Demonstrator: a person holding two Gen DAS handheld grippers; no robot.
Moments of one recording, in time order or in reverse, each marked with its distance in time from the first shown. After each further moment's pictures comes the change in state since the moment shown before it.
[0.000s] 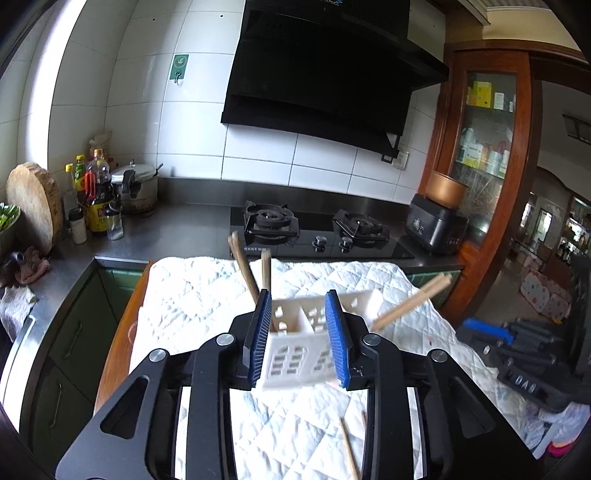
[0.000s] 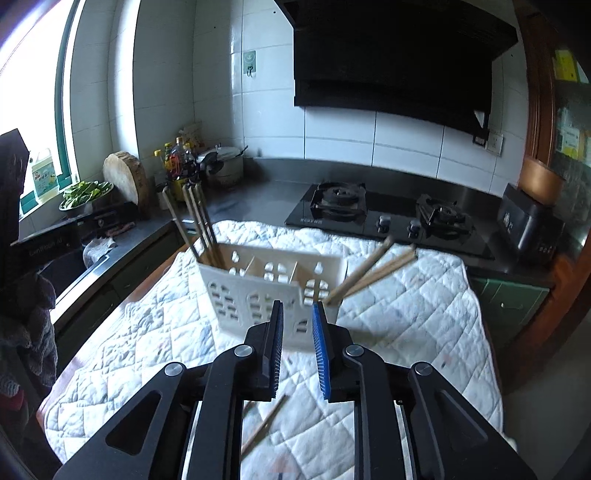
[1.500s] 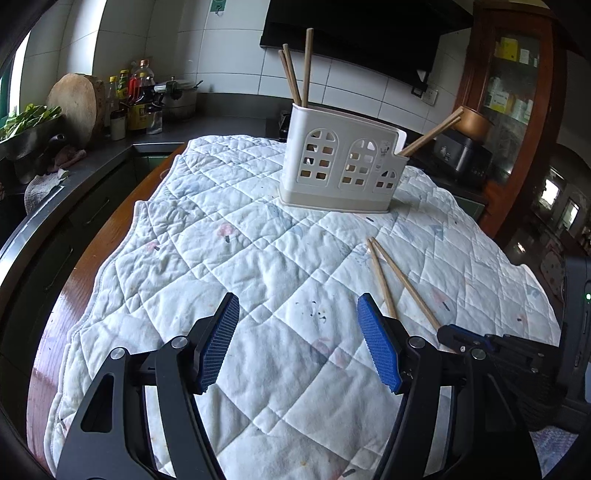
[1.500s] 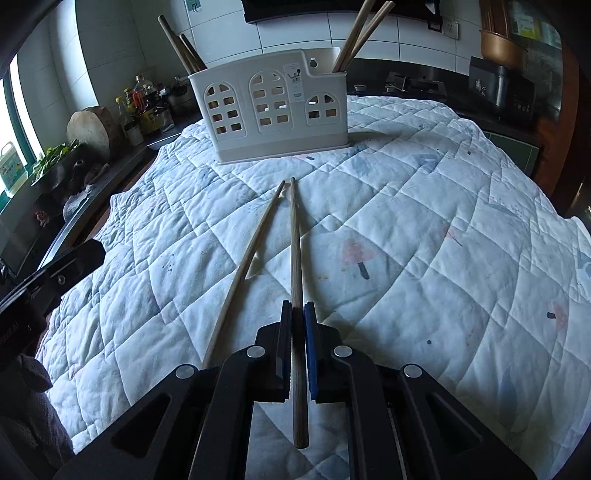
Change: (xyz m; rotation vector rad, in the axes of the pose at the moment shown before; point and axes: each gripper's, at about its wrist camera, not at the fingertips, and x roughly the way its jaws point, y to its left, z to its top) left arm -0.041 0.001 -0.197 -0.062 0.211 0.110; right arm 0.030 0.057 -0.185 0.242 0.232 -0.077
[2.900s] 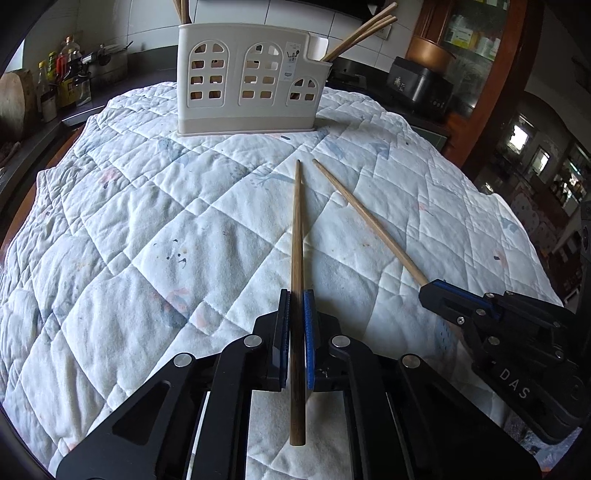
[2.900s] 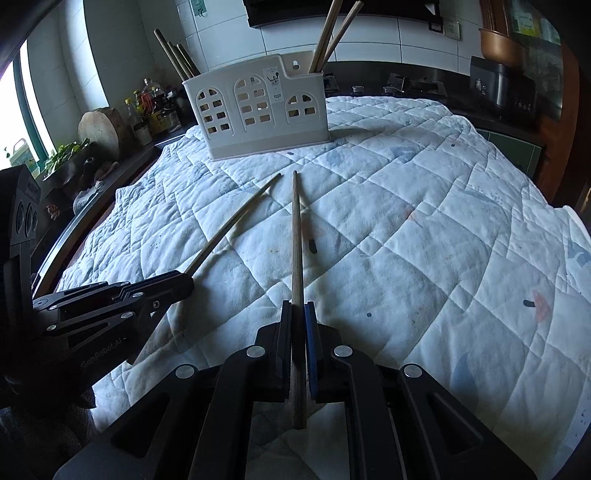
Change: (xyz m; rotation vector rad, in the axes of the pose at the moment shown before) left arm 0.053 -0.073 -0.026 0.102 0.217 -0.136; right arm -0.023 -0.037 -0.018 -0.029 -0.022 0.050
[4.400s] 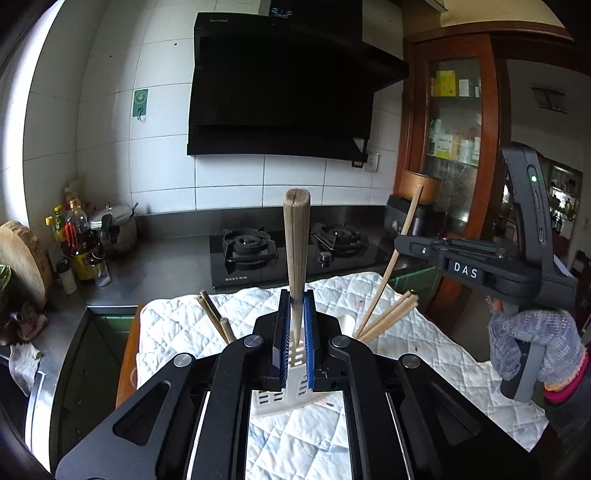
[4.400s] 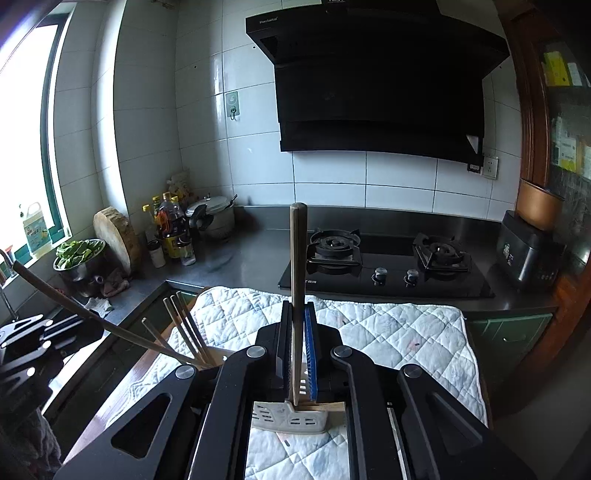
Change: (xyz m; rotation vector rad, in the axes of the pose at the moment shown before) left arm -0.141 0.028 0.248 0.143 -0.460 0.036; right arm -0.058 0.016 0.329 -0.155 -0.343 0.045
